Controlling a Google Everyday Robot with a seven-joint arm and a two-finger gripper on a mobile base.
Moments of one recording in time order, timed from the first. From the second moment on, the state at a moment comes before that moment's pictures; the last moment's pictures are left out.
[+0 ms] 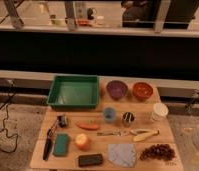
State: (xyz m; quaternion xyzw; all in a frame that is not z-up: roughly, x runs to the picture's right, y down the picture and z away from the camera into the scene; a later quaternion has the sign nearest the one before) arm 0.402 0.249 0.619 -0.30 0.01 0.07 0.95
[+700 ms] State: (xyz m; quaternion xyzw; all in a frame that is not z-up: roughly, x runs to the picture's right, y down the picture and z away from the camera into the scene) arm 0.334 0.327 0.611 -0.34 -0.04 0.06 0.94
